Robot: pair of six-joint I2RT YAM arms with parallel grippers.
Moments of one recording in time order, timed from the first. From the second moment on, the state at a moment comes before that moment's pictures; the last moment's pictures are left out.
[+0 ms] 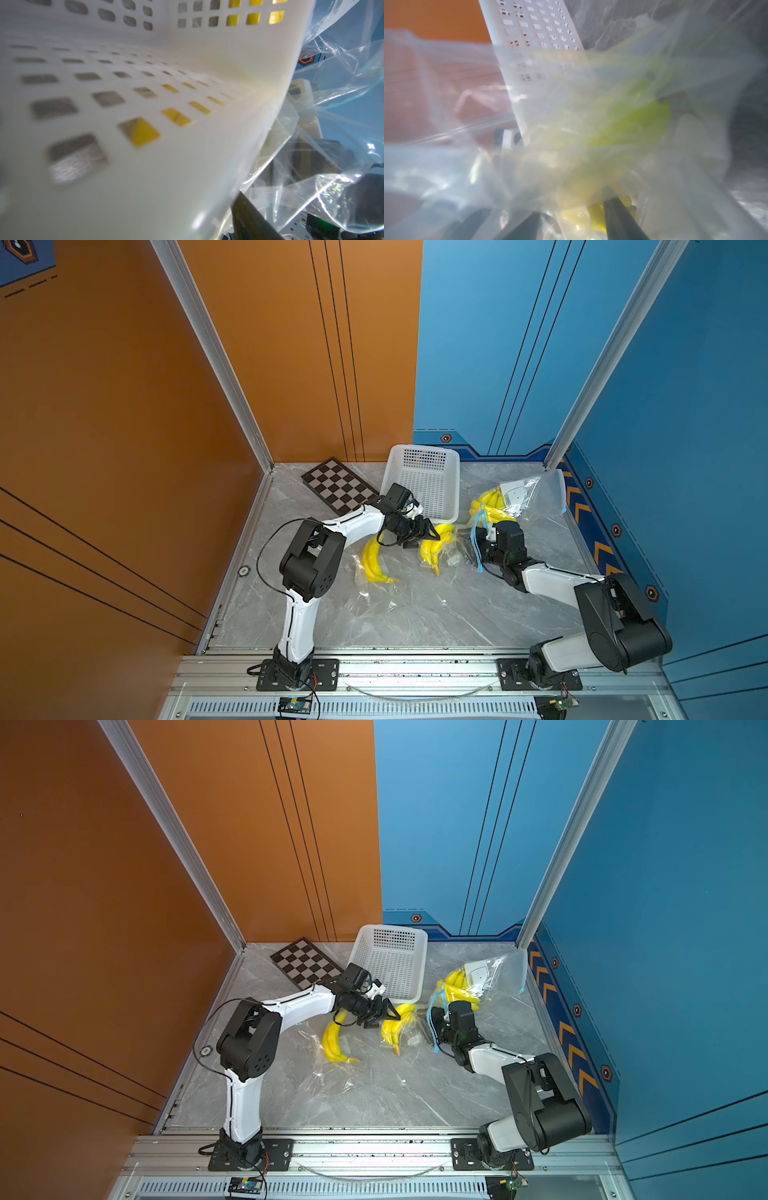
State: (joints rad) left arm -0.56 2.03 1.45 -0.43 0.74 -0.71; right arm 0.28 1.46 0.52 0.44 -0.46 1.46
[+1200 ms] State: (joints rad) left arm -0.49 1.83 1.05 0.07 0.81 -0.98; right arm 0.21 1.44 0.50 0.42 -0.56 1.42
